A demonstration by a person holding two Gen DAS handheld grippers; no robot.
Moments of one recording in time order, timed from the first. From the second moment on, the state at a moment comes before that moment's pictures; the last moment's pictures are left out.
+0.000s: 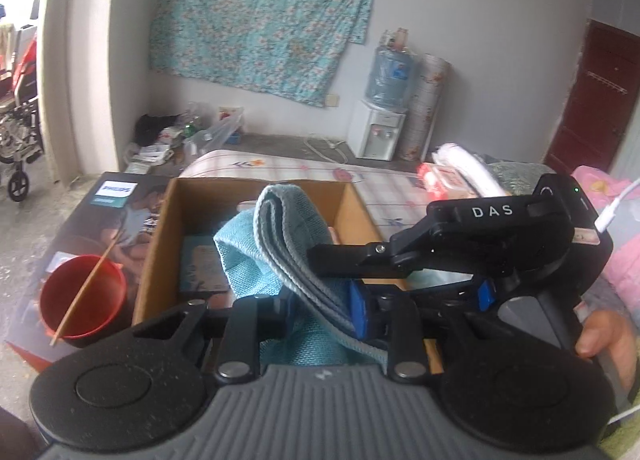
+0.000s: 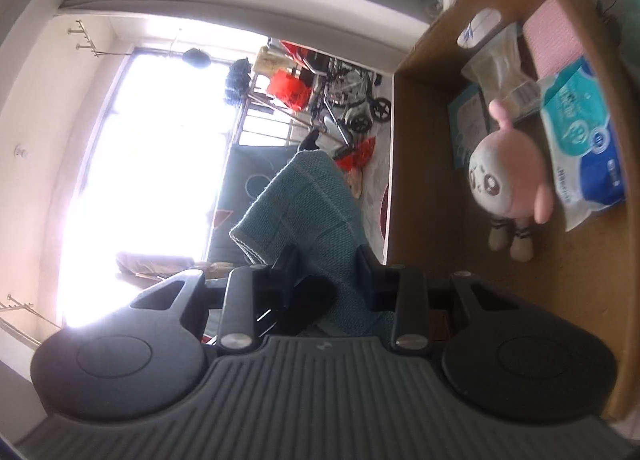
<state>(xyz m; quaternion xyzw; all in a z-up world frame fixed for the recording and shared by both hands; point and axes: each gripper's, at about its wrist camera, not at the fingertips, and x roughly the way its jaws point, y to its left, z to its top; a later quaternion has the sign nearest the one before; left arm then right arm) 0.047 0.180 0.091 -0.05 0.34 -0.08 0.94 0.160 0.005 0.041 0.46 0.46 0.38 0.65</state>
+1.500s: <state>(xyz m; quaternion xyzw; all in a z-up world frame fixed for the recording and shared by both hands) 0.185 0.173 -0.062 0.27 0.51 0.04 0.81 0.221 -0.021 -0.003 0.44 0.48 0.32 0.68</state>
